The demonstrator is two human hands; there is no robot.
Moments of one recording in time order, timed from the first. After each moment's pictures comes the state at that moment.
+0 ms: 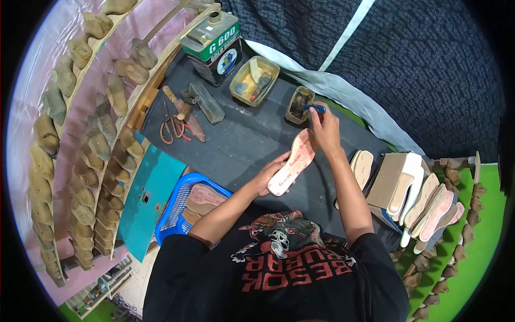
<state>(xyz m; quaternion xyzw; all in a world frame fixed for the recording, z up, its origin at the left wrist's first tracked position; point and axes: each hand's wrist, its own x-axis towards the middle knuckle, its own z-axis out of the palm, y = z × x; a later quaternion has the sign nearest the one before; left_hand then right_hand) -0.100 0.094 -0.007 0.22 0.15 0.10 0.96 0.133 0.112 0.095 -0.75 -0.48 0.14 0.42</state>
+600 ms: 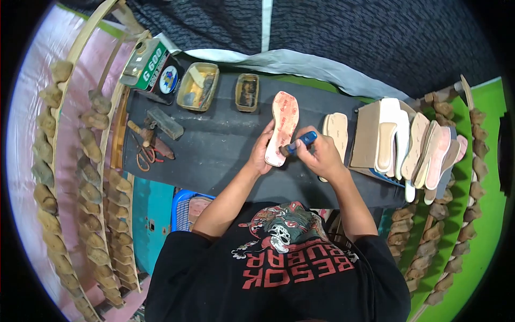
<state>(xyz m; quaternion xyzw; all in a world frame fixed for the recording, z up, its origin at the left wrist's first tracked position) 0.009 0.076 0.037 0.21 0.11 0.17 0.96 0.133 -0.055 0.162 -0.71 -0.52 0.19 0.44</state>
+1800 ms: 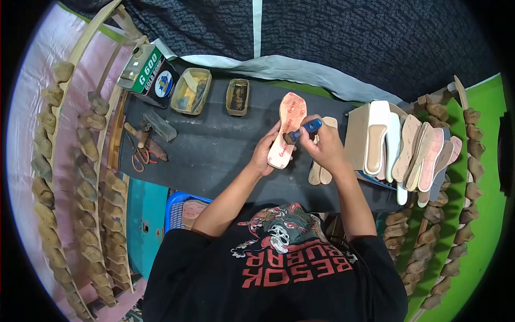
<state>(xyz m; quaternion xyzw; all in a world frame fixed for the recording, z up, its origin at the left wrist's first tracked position) 0.036 0.051 0.064 0.26 0.11 0.14 0.95 0.173 -0.065 0.179 -0.70 -0.54 0.12 0.45</state>
